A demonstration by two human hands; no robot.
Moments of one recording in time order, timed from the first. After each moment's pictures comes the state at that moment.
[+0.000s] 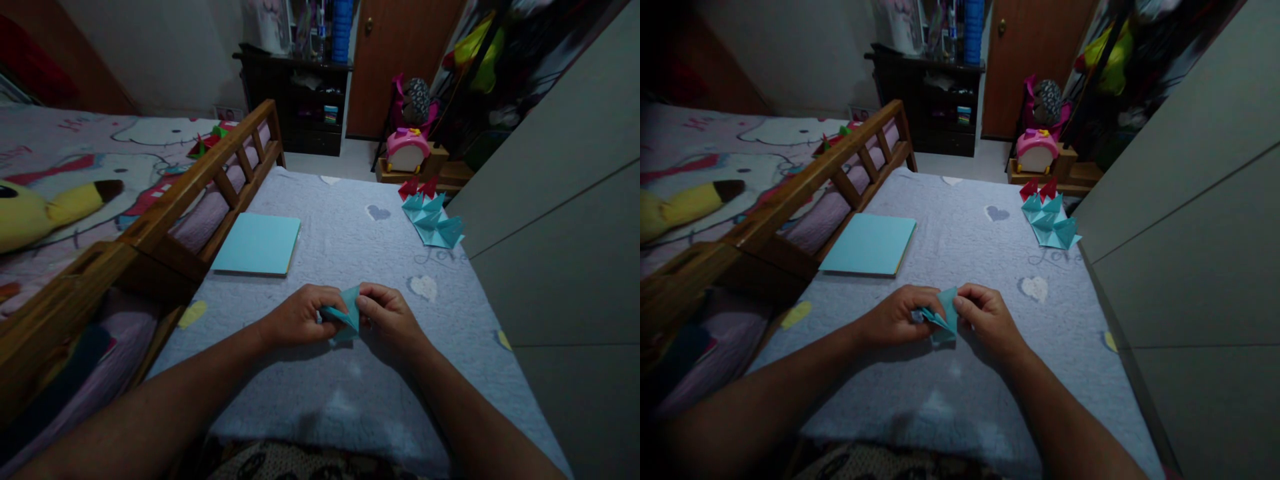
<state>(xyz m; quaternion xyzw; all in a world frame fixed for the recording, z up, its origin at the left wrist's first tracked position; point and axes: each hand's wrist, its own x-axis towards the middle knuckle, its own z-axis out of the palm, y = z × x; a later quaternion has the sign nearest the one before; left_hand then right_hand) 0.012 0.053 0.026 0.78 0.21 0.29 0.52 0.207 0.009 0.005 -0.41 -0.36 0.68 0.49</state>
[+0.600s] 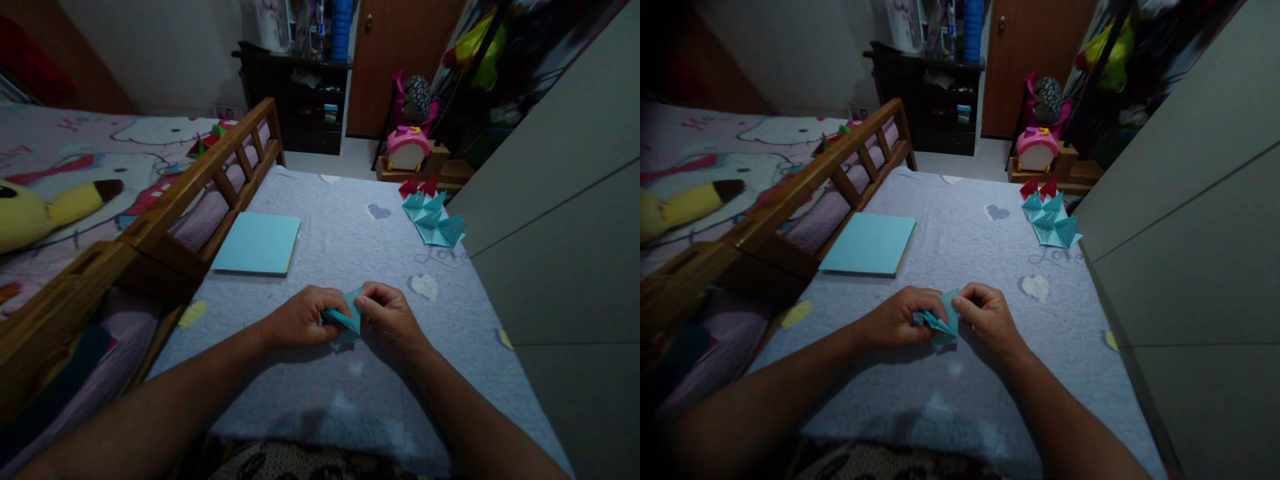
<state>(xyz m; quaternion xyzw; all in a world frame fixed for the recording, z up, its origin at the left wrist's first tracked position) 0.013 0.052 0.026 0.78 0.20 0.28 0.52 0.204 0.010 0.005 -0.44 -0.37 0.65 0.50</state>
